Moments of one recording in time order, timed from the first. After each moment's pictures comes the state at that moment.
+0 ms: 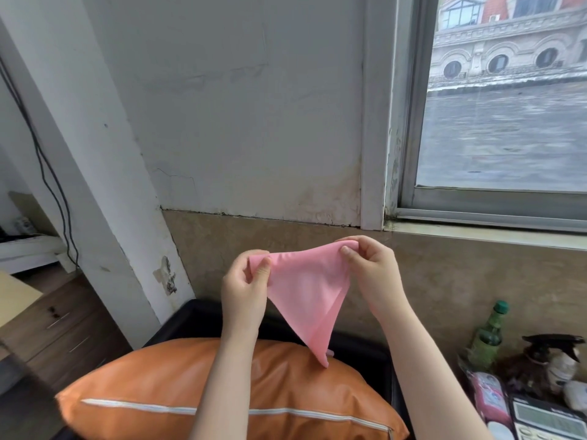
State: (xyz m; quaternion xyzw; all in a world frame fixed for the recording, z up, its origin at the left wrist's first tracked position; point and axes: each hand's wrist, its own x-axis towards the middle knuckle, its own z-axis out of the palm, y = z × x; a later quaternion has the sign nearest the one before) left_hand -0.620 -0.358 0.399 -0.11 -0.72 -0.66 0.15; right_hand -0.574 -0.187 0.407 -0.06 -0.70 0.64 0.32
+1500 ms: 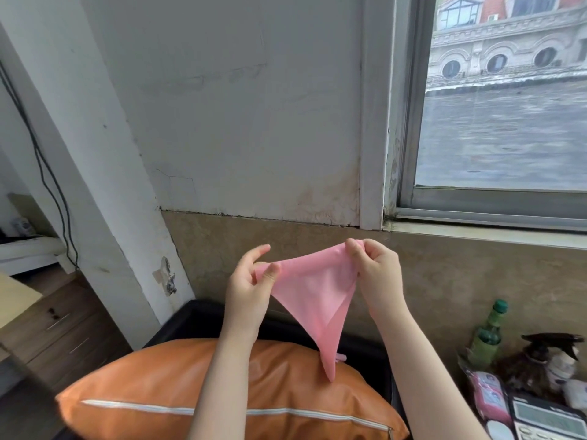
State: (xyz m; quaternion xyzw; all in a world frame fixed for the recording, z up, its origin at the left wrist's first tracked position) left_hand -0.626 -0.362 0.391 -0.17 -0.72 -0.67 0.07; right_hand -0.577 -0.185 0.400 -0.11 -0.69 0.63 0.35
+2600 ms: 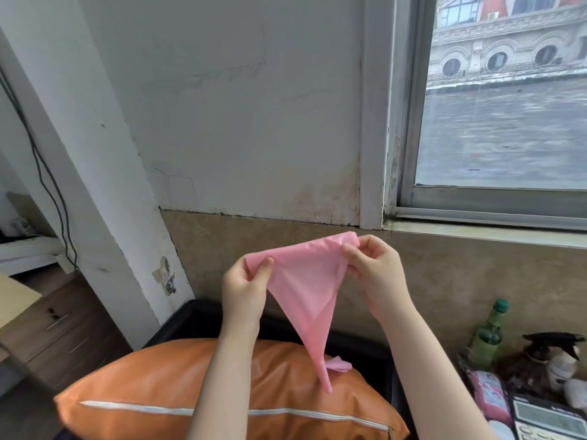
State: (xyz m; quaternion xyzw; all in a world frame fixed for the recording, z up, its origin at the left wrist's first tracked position) left_hand -0.628 -0.354 0.397 -0.09 -0.67 -0.73 0.10; right_hand -0.578 -0.181 0.402 -0.07 -0.62 0.72 0.30
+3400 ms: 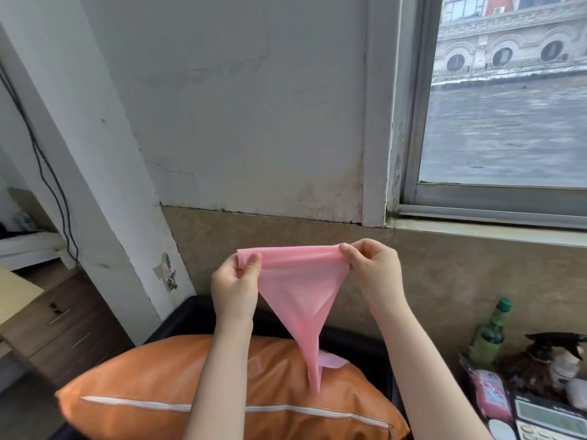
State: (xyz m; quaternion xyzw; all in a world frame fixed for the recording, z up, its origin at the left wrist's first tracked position) left_hand -0.634 -0.360 0.396 -0.04 -0.68 -0.71 0.15; right_hand -0.587 -0.183 0.398 -0.14 -0.72 0.59 0.33
